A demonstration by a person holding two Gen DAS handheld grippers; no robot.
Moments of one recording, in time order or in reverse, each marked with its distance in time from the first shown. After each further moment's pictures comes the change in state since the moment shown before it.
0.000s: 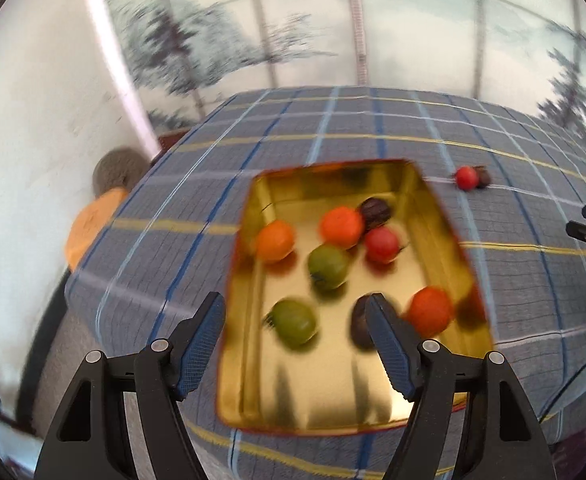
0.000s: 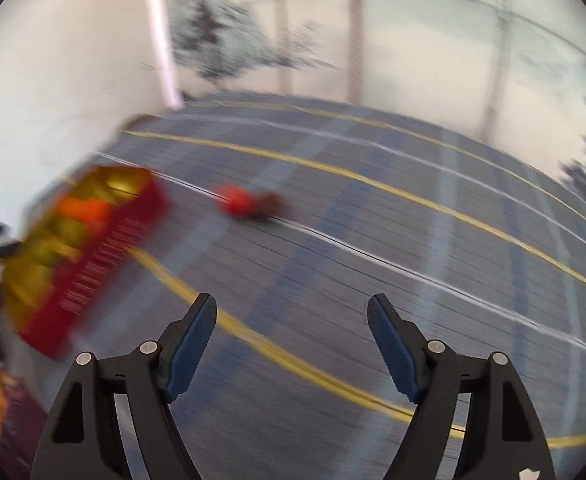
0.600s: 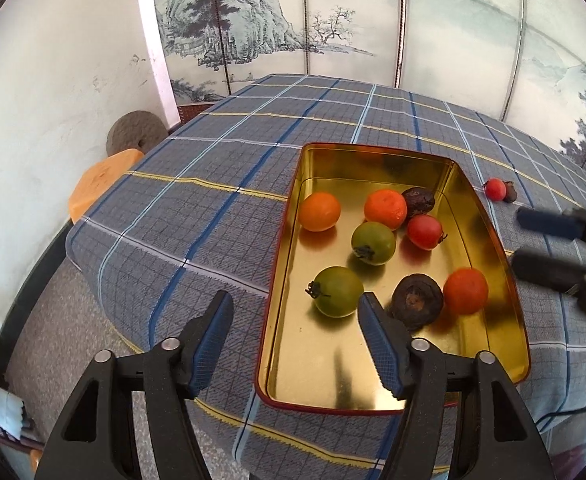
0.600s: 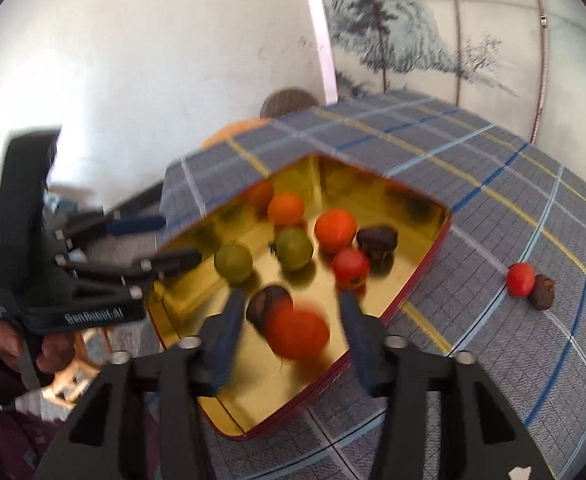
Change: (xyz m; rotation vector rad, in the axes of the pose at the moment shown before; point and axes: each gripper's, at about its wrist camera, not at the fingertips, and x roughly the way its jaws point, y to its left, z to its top) left arm 0.008 0.049 -0.036 -0.209 0.039 0.014; right arm -0.017 0.200 0.045 -0.266 -0.053 0.547
